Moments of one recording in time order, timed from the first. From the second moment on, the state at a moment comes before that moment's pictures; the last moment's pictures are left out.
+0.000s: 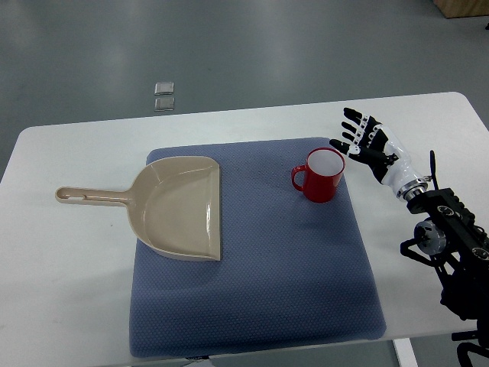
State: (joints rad) left arm -0.01 0.00 -0.07 -0.14 0.08 -0.04 0.10; right arm 0.39 -0.06 1.39 0.85 -1.06 0.26 0.29
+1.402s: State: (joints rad) left arm -0.01 0.00 -0.06 -0.15 0.08 -0.04 0.10; right arm 0.40 -0.08 1.39 0.85 -1.06 0.32 0.31
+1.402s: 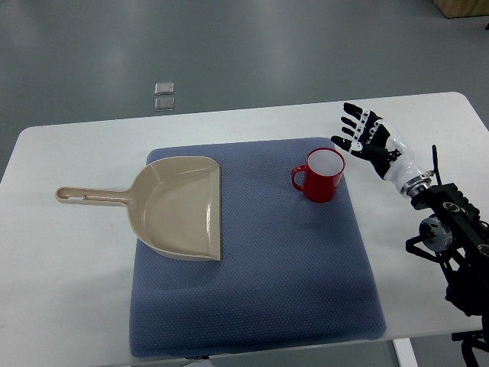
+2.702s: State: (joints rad) left arm -0.01 0.00 -0.06 -0.15 0.08 -0.04 0.10; right arm 0.39 -0.21 1.21 0.80 -1.07 0.48 0.50
